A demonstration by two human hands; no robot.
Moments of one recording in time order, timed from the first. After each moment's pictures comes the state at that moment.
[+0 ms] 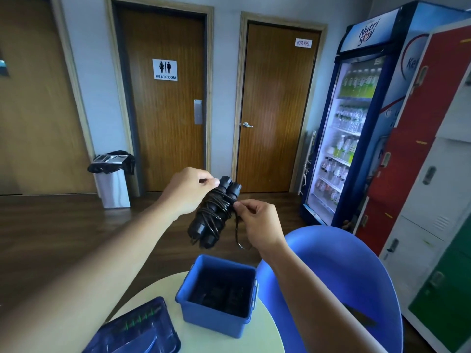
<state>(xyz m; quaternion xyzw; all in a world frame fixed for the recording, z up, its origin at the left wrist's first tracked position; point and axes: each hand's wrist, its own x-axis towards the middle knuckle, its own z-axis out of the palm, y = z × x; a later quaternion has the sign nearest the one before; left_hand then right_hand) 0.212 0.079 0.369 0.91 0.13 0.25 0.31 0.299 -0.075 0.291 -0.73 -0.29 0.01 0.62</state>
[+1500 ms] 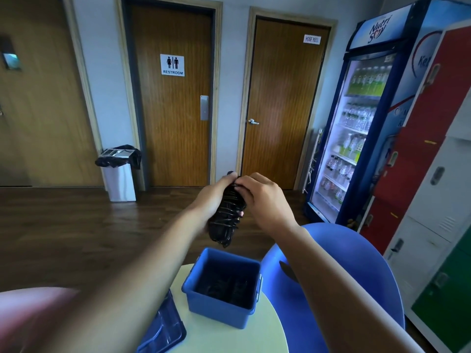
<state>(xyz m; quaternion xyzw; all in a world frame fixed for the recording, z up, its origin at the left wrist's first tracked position) 0.220 0.055 0.333 0.63 0.14 0.09 0.76 0.297 -0.078 0.329 -0.75 -0.51 -0.27 0.34</state>
